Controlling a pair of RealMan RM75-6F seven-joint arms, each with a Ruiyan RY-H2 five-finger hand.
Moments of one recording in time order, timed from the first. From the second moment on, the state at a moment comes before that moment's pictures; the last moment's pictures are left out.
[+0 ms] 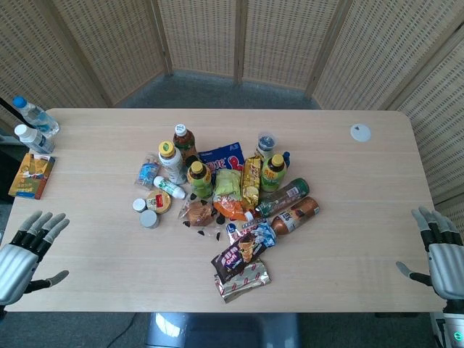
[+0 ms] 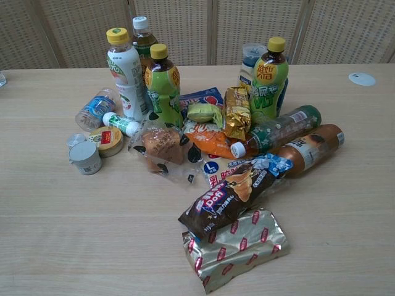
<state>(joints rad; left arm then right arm) -0.10 -1.10 0.09 -1.46 1.83 1.64 -0.14 0.04 -1.06 0.06 -1.65 -1.50 1.51 -0.03</state>
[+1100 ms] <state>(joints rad) -0.43 -1.22 -0.03 -1.51 1.54 1.02 0.20 0.04 -1.05 0.08 -1.65 -1.50 1.53 -0.03</state>
